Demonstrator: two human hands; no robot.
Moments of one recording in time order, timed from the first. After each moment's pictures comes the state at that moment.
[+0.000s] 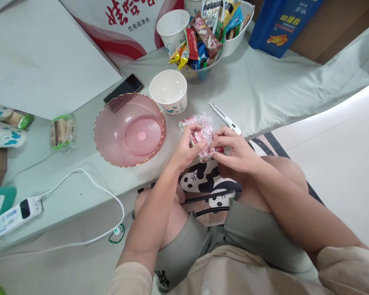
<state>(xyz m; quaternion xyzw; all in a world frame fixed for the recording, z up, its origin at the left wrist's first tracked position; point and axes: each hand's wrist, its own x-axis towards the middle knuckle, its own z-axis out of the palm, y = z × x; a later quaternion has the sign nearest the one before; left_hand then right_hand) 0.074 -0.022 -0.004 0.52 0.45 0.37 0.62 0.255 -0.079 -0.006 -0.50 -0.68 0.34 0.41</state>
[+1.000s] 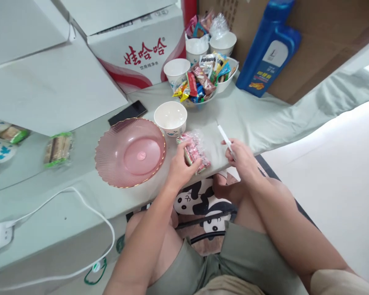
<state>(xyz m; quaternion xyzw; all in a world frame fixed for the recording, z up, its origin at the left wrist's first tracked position) 0.065 -0.011 -0.017 0.71 0.50 0.32 0.38 0.268 -0.058 -0.001 -0.67 -0.41 0.41 0.47</state>
